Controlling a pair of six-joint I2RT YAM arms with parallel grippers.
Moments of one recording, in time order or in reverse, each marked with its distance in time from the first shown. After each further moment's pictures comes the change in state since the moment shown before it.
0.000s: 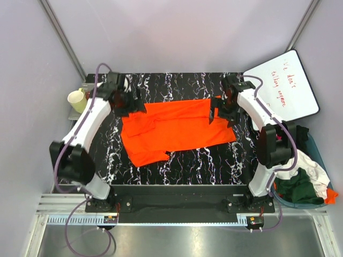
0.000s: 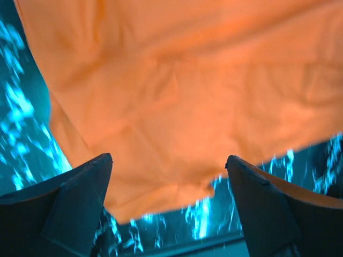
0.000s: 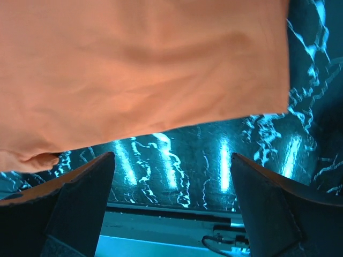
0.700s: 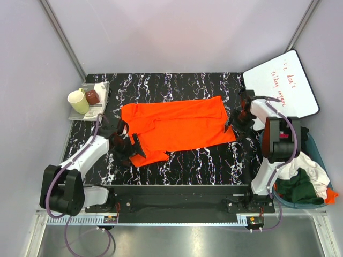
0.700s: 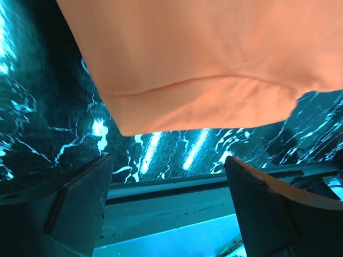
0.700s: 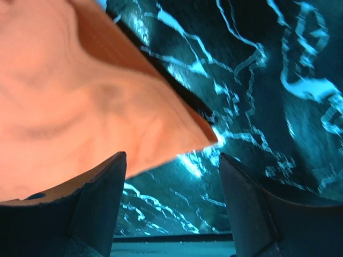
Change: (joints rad) left arm -0.011 -0.380 -0.789 0.091 0.137 -0.251; right arm -0.248 0.019 -0.299 0.188 -0.004 0.182
